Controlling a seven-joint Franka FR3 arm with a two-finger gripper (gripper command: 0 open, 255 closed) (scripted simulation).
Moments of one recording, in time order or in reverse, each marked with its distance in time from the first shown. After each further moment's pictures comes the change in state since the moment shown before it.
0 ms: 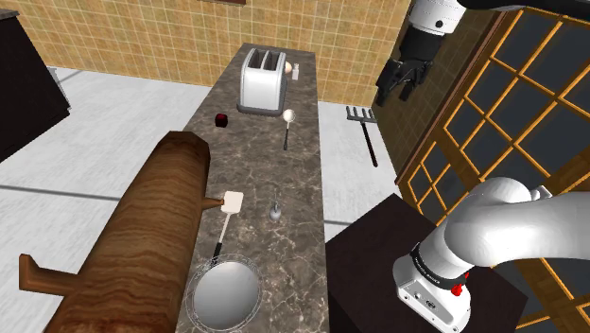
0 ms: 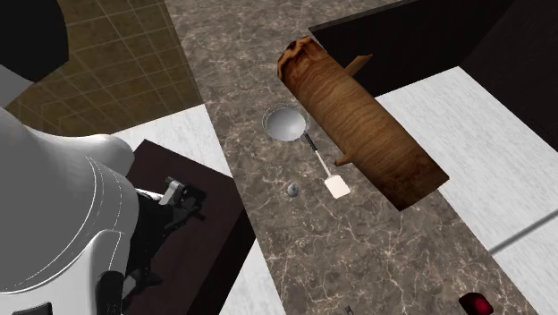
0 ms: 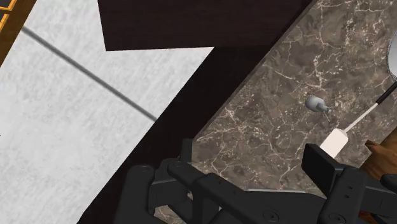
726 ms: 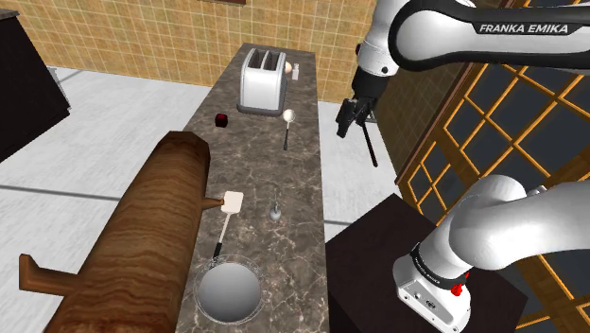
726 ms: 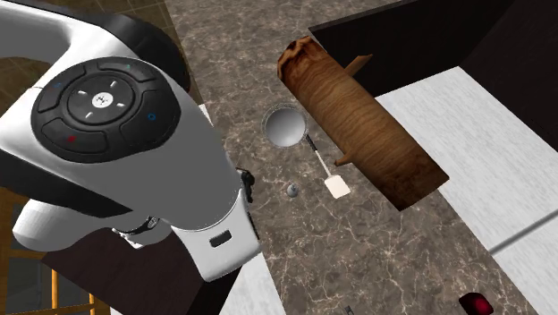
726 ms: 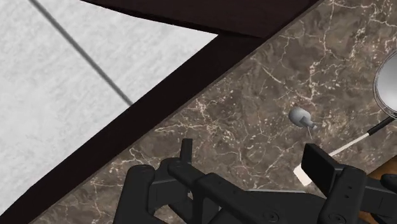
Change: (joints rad) arm 0.109 0.119 0.078 -0.150 0.040 0.275 -0.078
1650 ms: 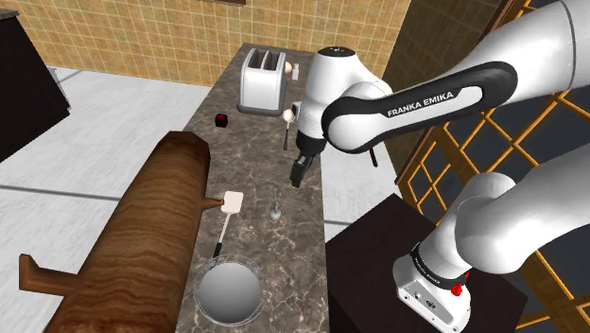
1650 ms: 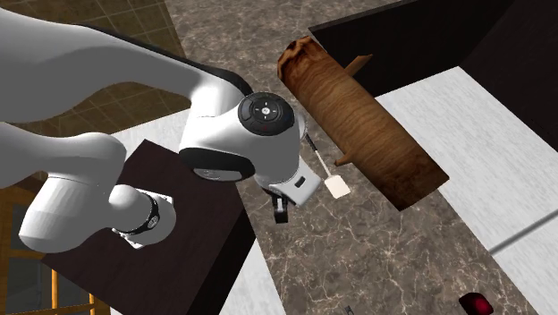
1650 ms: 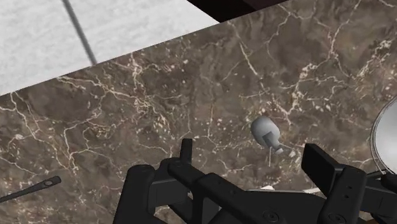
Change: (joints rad) arm 0.157 0.326 0.137 -0.099 0.028 0.439 -0.108
